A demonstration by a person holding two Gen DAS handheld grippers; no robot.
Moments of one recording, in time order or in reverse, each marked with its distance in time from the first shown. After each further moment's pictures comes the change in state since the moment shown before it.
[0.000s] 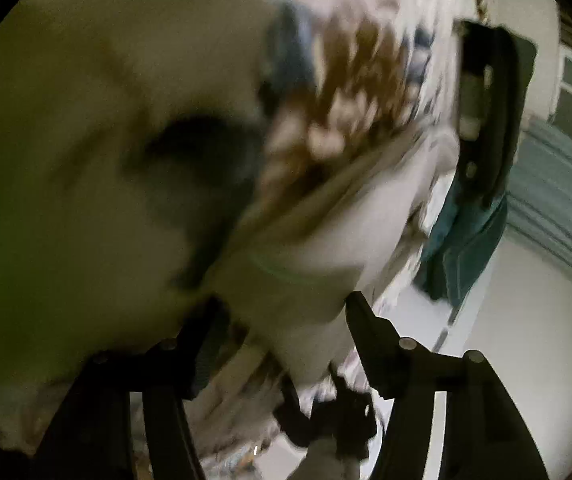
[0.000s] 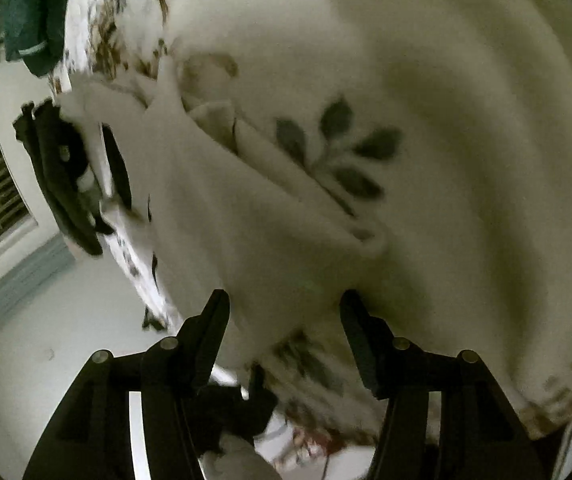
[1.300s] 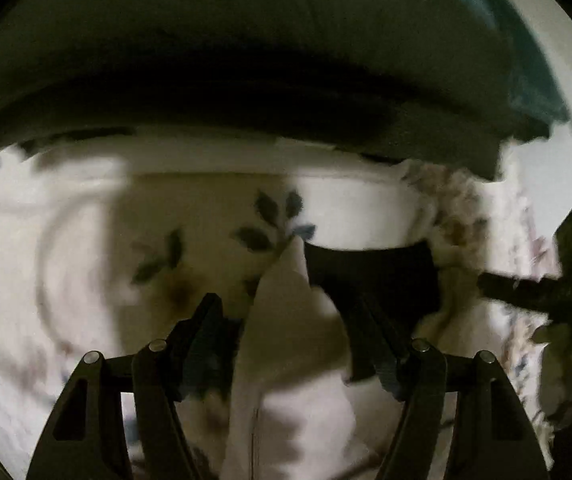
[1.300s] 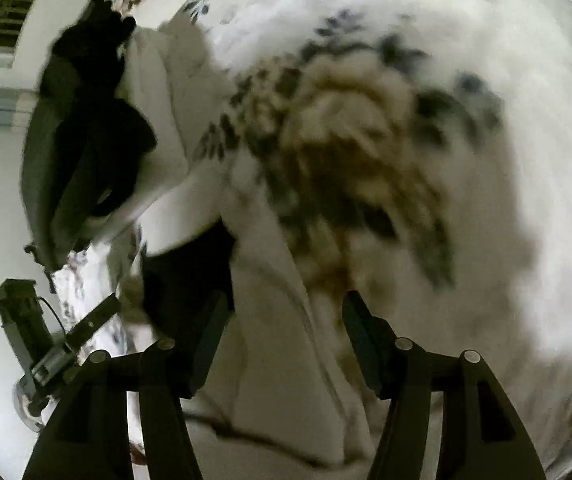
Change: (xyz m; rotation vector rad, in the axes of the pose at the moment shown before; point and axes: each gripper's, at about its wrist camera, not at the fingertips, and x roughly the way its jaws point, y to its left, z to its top) left arm 0.169 -0.270 0.104 1.030 0.082 0.604; right arm 0.074 0.310 0.176 -0.699 0.019 -0.480
